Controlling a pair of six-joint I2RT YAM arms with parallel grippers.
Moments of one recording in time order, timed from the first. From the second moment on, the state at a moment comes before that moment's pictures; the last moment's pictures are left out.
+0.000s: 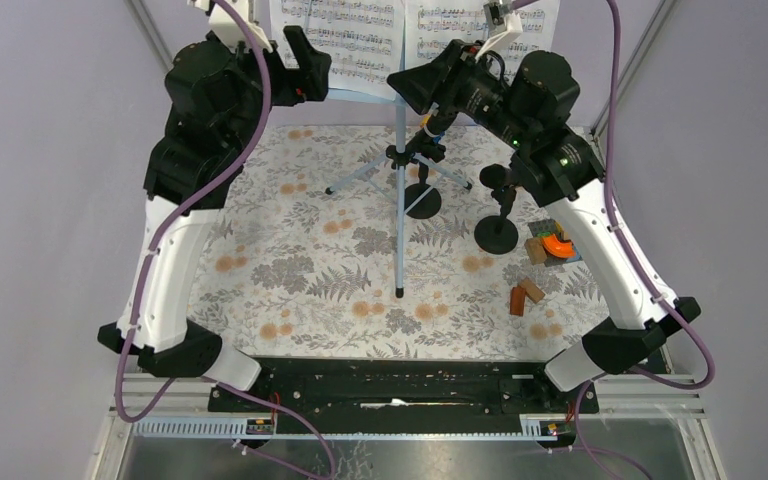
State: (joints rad) left arm -0.47 1.47 2.20 -0.66 -0.18 -0.21; right arm 0.59 1.53 1.97 -0.28 -0.27 0.57
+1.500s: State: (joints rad) left arm -0.41 1.49 1.95 -0.45 0.02 -0.24; right arm 0.64 1.67 2.06 -0.31 -0.06 0.47
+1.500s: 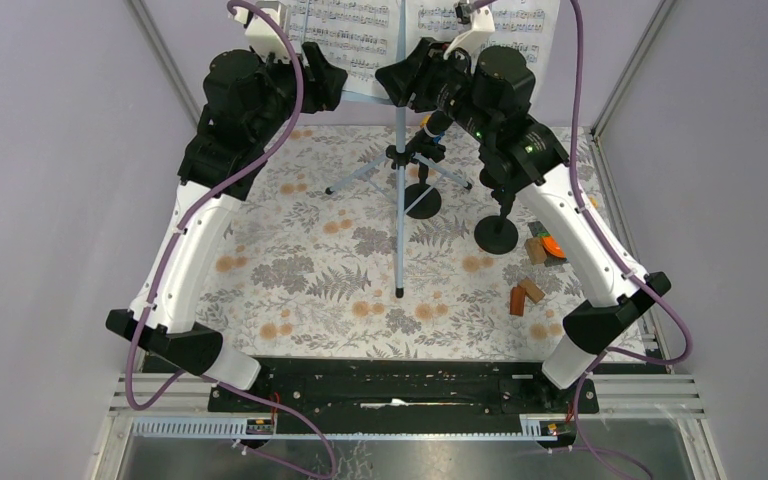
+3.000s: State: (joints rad) left arm -0.41 1.49 1.94 -0.43 0.03 -0.24; right arm 0.66 1.77 2.19 -0.24 -0.05 0.49
